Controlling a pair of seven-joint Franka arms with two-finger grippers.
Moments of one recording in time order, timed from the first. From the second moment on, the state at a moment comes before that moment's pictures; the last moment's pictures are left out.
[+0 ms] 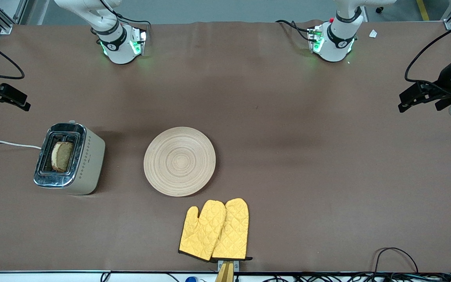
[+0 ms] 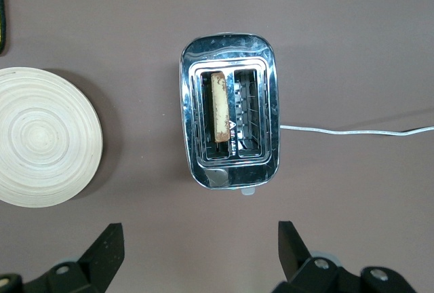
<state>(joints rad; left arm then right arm) -0.11 0.05 0.02 -1.47 0.00 1.55 -0.12 0.04 -0.02 -0.10 -1.60 -0.03 1.57 0.05</state>
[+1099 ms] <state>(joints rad) -0.11 0.05 0.02 -1.47 0.00 1.55 -0.12 0.03 0.12 -0.10 -1.72 -0.03 1.77 0.05</state>
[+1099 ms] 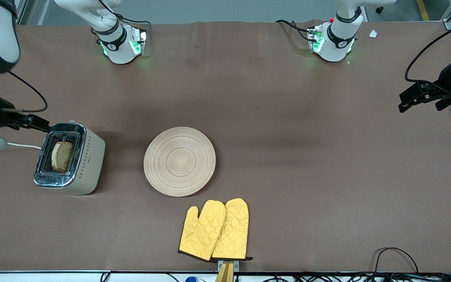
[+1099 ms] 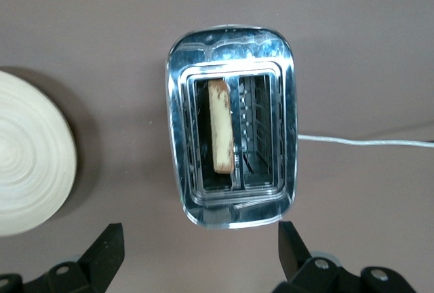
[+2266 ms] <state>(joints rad) -0.11 0.05 0.02 -1.47 0.00 1.55 -0.12 -0.01 0.31 -0.10 -1.74 -0.03 1.89 0.05</state>
